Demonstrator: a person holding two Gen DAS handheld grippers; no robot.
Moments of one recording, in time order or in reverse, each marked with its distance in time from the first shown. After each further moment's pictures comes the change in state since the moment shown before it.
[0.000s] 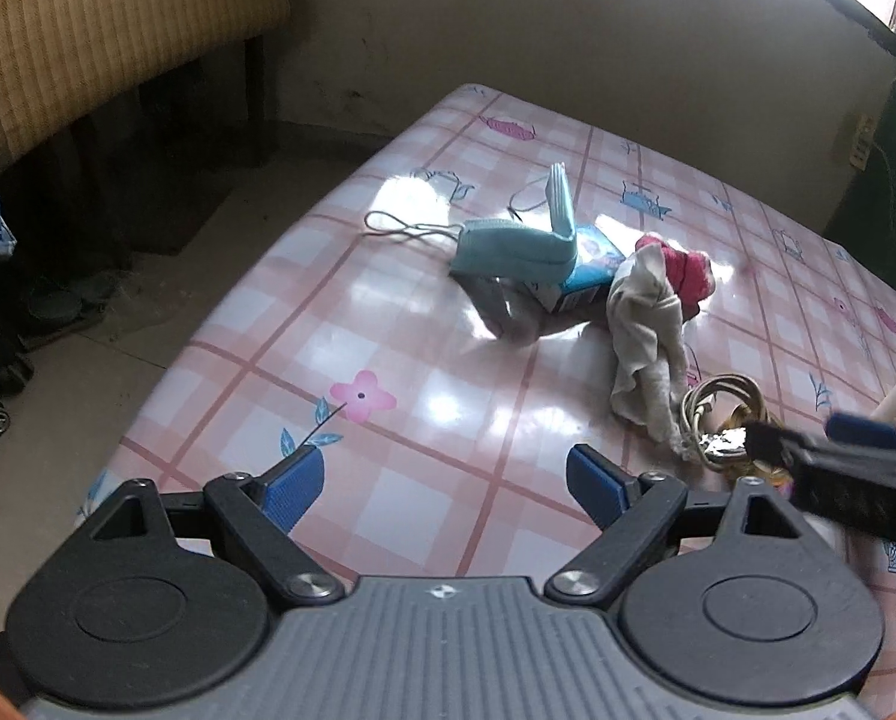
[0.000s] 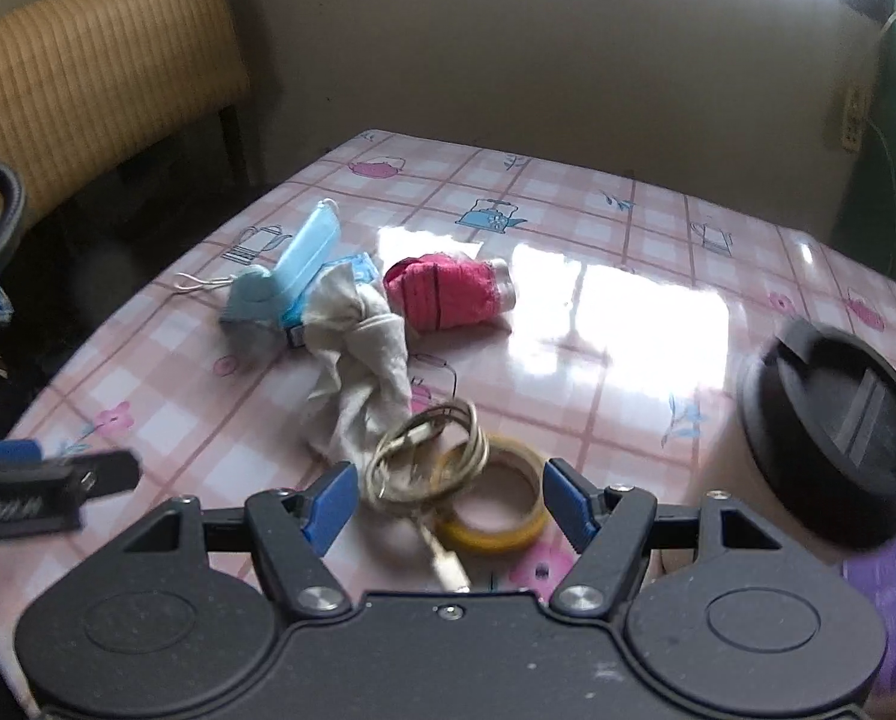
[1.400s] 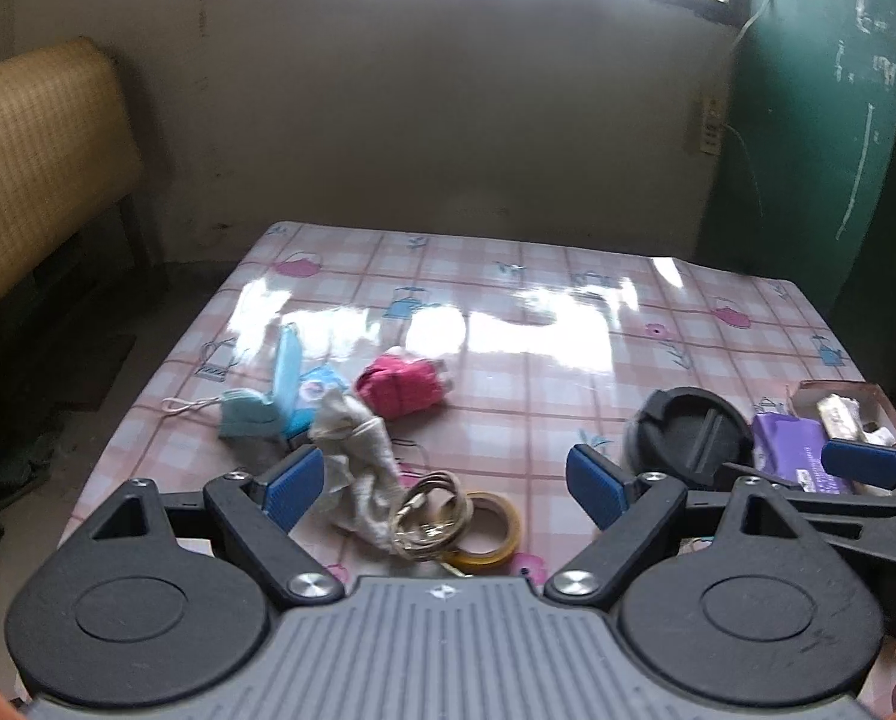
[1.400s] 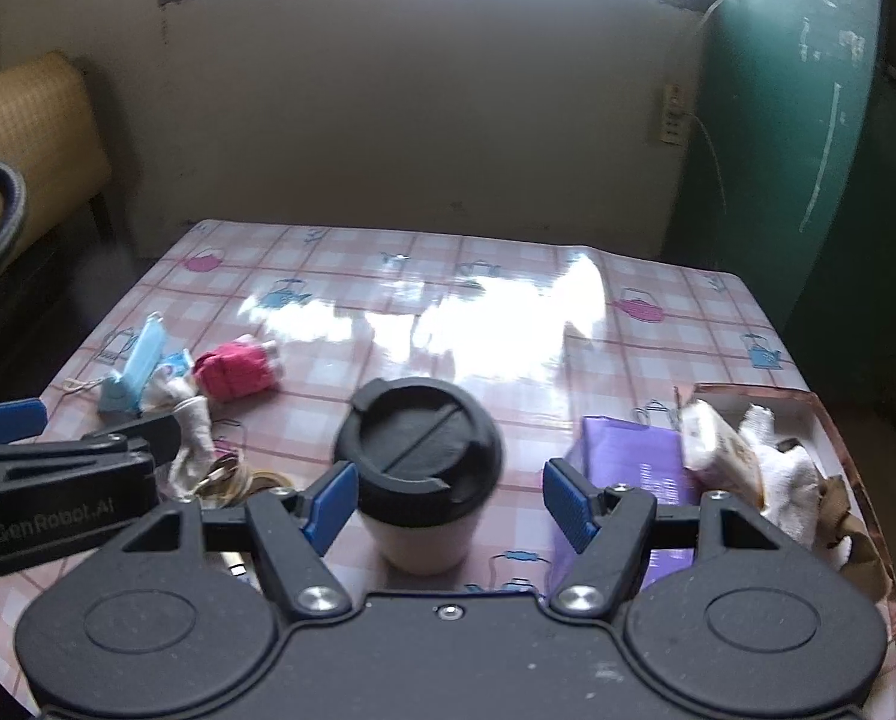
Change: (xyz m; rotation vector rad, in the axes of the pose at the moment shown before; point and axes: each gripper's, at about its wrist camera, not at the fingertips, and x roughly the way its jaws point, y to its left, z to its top) left arm -0.074 -0.158 0.022 0.229 -0.158 -0.077; right arm -0.124 -0.100 0.003 0.164 -0.055 -0.196
